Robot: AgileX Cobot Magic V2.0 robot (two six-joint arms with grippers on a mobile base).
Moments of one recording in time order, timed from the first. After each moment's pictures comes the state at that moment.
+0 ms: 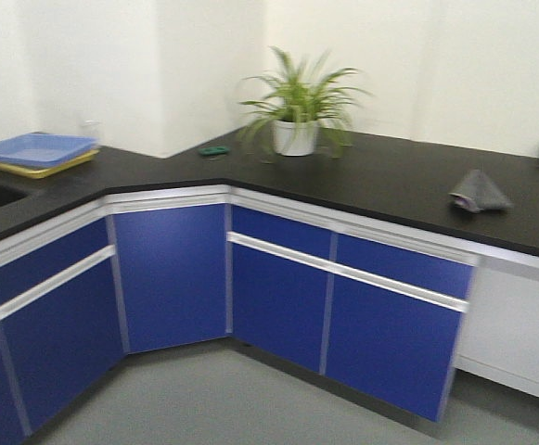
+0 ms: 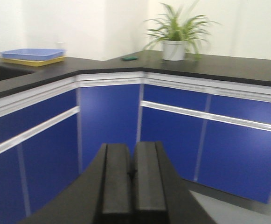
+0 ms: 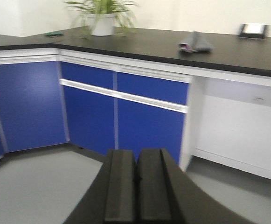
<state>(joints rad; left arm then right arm) -0.03 -0.01 0.03 0.01 0.08 -0.12 -0.02 -0.01 0.03 -0.07 0.19 0.08</state>
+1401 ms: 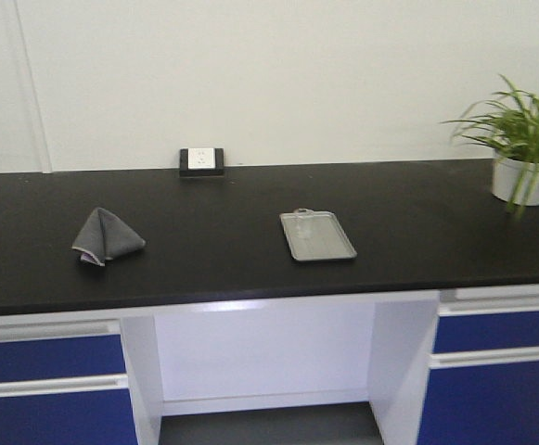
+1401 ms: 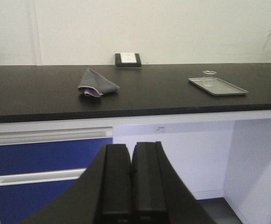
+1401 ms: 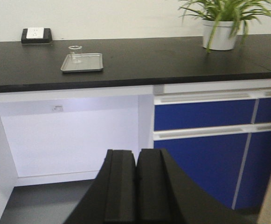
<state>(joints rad) -0.03 -0.01 0.03 0.01 0.08 -0.12 -0.02 -0.01 0.03 -0.07 0.19 0.08</state>
